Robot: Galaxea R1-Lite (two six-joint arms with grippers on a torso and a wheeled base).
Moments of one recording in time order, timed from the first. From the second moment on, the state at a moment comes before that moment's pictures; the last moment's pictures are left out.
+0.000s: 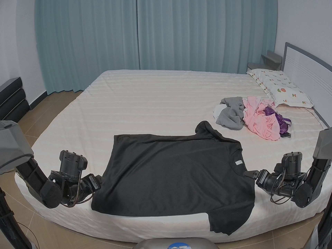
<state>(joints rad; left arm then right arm) -0.25 1.95 -0.46 -0.63 0.22 -0.77 0.12 2.09 -0.27 -1.18 0.15 0.72</state>
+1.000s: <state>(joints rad) -0.20 2.05 -0.80 -0.58 0.10 -0.80 0.14 2.09 -0.28 -1.17 0.15 0.77</state>
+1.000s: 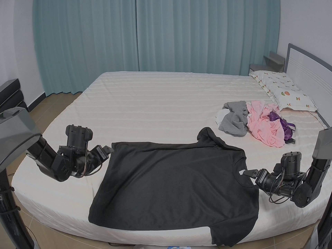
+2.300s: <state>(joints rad) -0.12 2.68 -1.67 -0.45 0.03 -0.79 0.16 2.10 -0.27 -1.17 0.20 0.81</state>
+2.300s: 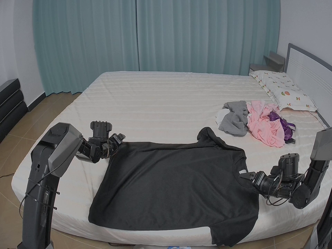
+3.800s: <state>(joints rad) -0.04 2.69 -1.77 -0.42 0.11 -0.76 0.18 2.19 -0.53 -1.10 0.19 0.83</state>
